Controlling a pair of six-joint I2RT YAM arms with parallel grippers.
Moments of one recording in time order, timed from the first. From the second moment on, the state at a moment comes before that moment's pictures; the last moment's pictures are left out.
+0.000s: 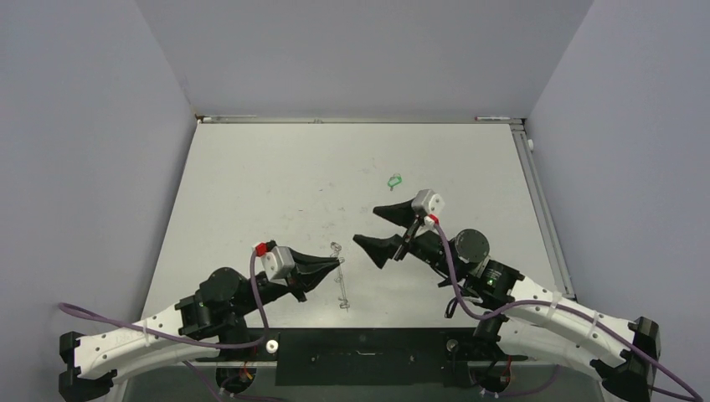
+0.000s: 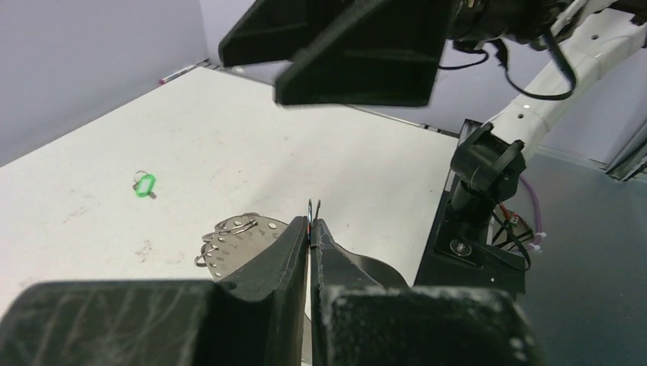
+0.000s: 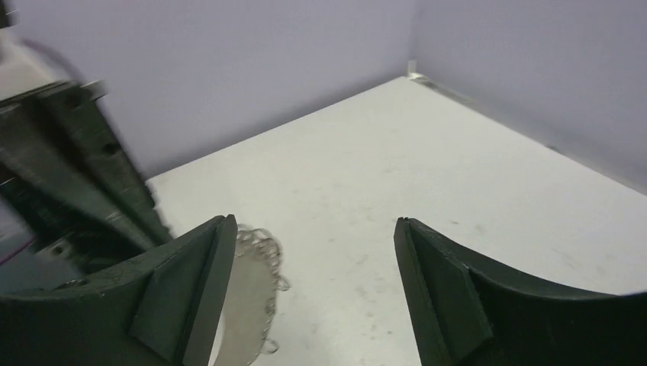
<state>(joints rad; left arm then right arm) -1.22 0.42 0.44 0.15 -0.08 -0.07 1.00 0.81 0.64 0.31 -0.14 0.11</state>
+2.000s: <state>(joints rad) -1.16 0.47 0.70 -0.51 -0.25 -0.20 0.23 2.20 1.55 -0.13 -0.31 0.19</state>
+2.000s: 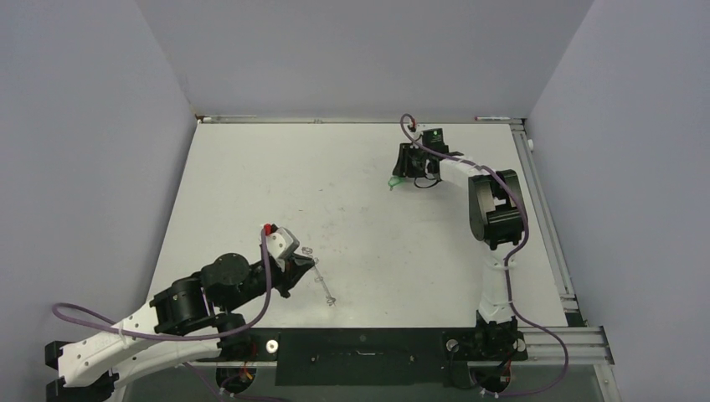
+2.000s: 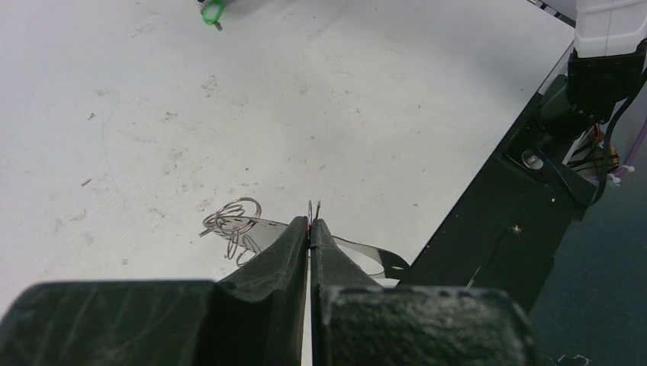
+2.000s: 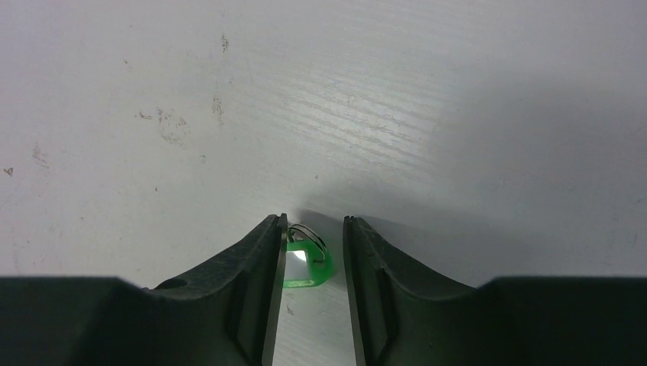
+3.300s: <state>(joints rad) -1.11 0.51 0.70 -0.51 -0.20 -0.20 0.20 2.20 1.52 -0.15 -0.46 0.10</state>
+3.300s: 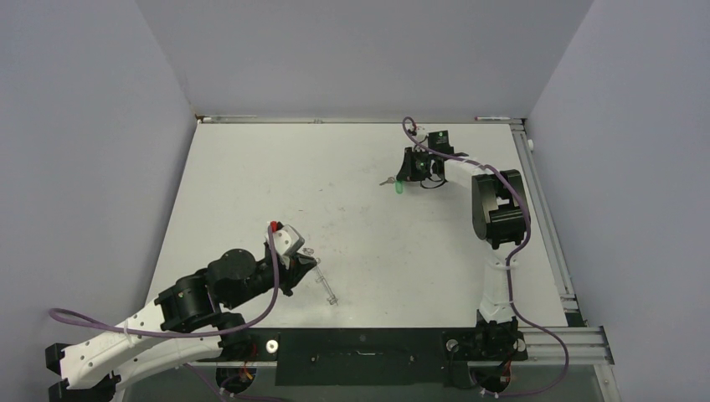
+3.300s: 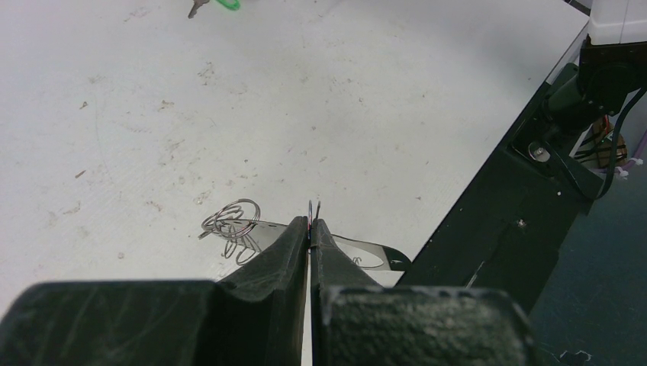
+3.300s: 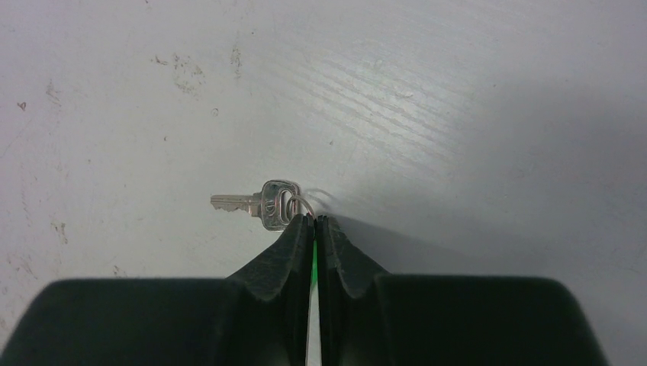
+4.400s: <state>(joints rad) -1.09 0.48 0.69 -0.50 -0.18 -0.17 0.39 1.73 1.19 -0.01 -0.42 0.09</state>
